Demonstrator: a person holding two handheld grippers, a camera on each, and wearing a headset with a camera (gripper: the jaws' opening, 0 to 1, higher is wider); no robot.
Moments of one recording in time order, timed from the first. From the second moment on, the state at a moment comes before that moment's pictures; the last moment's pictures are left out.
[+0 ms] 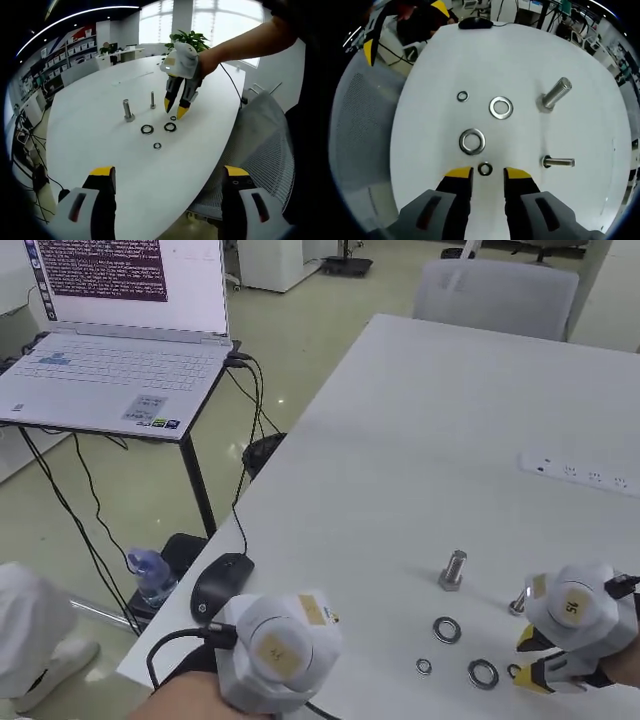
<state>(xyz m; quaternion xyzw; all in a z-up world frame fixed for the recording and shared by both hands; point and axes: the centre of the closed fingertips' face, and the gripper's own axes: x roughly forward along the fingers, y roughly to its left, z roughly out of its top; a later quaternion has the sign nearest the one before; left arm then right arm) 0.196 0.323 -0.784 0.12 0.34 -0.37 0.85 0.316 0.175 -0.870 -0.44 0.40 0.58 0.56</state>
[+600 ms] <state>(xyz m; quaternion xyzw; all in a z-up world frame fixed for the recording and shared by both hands) 0.195 0.325 -0.783 0.11 0.34 -0.38 0.85 0.316 0.173 -0.877 -0.44 0.41 0.58 0.56</state>
